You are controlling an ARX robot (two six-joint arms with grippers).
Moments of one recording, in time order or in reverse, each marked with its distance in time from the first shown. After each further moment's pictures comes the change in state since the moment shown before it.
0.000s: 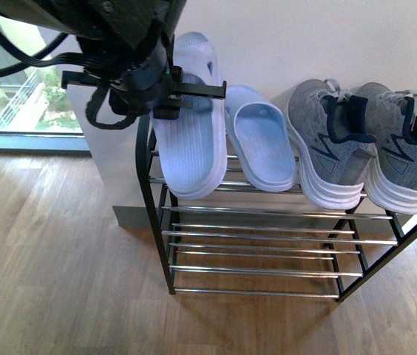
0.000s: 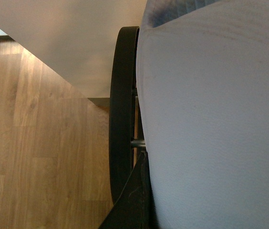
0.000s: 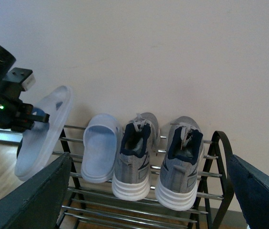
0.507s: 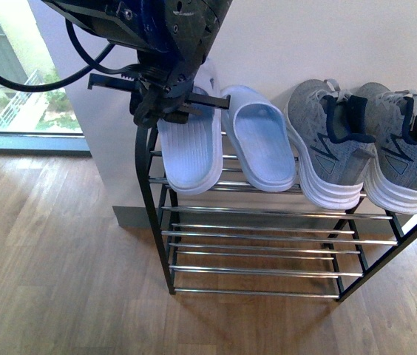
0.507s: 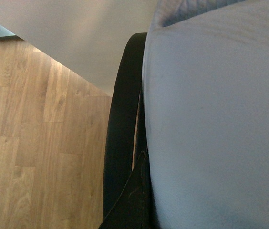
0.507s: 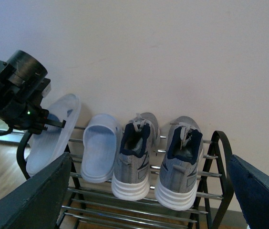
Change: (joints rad) left arm -0.003 0.226 0.289 -0.161 -0.142 0.004; right arm 0.000 0.000 0.000 0.000 0.000 0.000
